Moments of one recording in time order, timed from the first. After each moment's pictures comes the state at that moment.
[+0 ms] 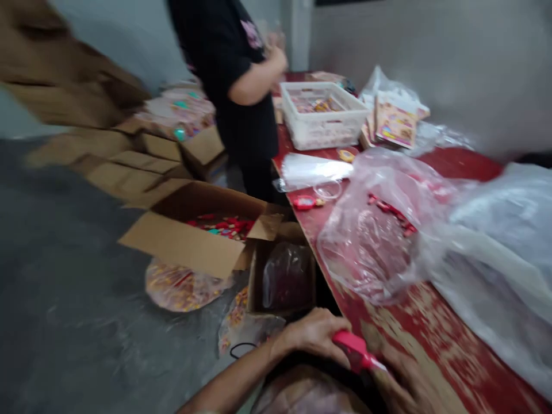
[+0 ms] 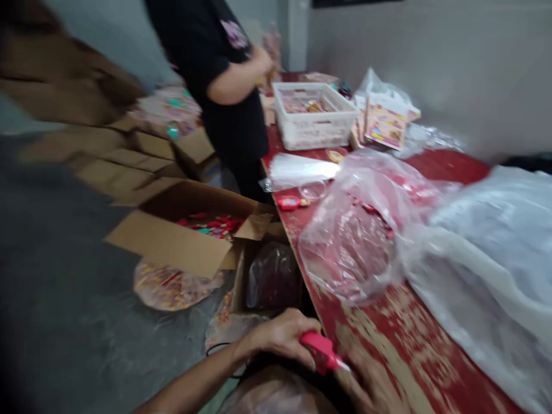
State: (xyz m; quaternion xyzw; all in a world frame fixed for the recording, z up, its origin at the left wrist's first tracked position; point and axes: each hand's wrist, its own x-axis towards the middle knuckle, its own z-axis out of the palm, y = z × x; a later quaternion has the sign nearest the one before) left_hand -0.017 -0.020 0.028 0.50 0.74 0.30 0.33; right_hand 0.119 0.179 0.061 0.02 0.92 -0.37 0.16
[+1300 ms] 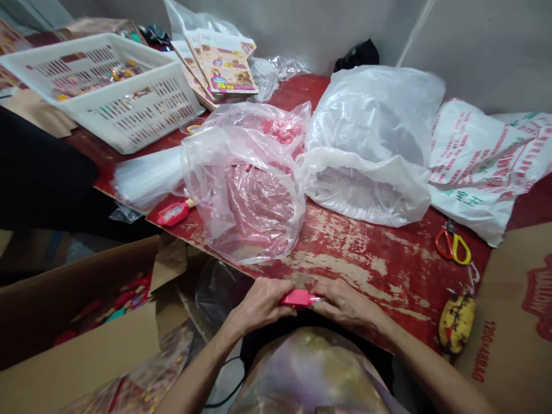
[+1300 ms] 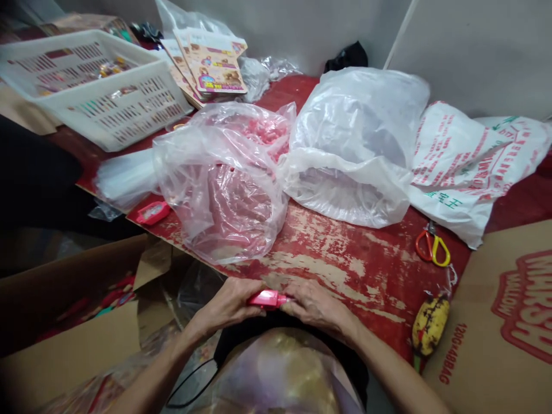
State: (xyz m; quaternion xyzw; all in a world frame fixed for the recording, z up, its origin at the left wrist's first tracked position) left_hand -0.028 0.062 0.046 0.67 0.67 0.10 0.31; right_hand 0.162 0.206 0.045 0.07 0.86 -0.50 0.06
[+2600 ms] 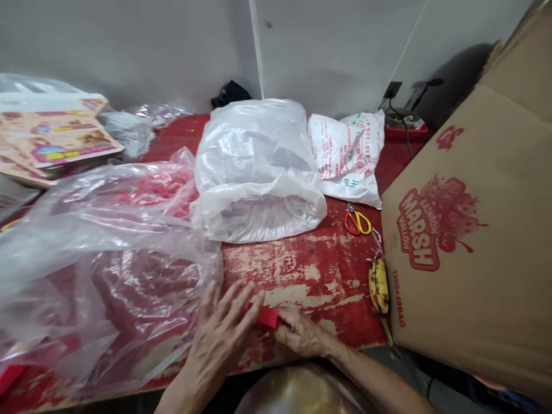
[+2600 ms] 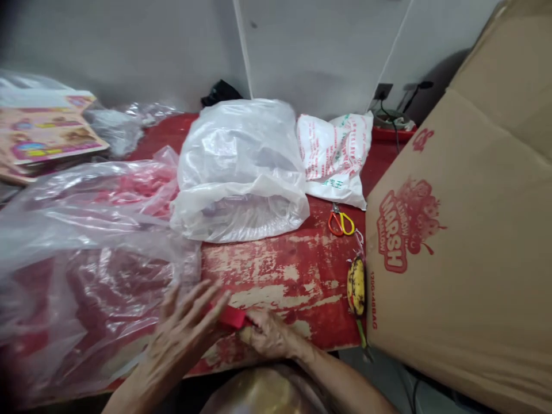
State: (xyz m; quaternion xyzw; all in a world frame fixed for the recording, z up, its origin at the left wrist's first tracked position) left_hand -0.001 0.160 0.074 0.81 0.55 0.19 -0.06; right_hand 0.198 0.206 0.009 0.28 0.80 -0.51 -0.16
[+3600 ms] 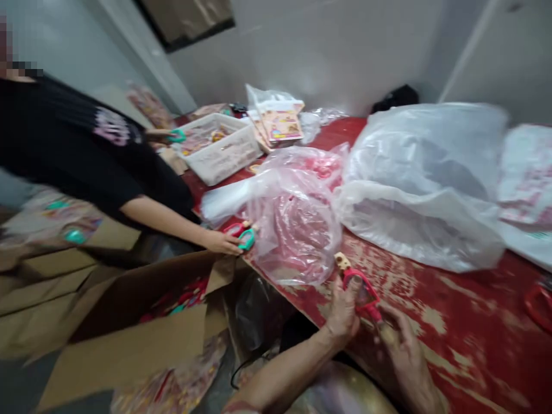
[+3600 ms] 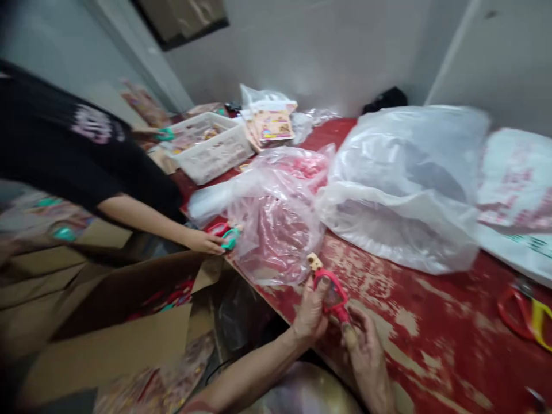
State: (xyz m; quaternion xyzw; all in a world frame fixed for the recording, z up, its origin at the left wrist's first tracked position) left_hand 0.065 0.169 0.045 -0.04 0.39 0.81 0.43; right_hand 0.178 0.179 0.021 0.47 0.49 -0.68 -0.27
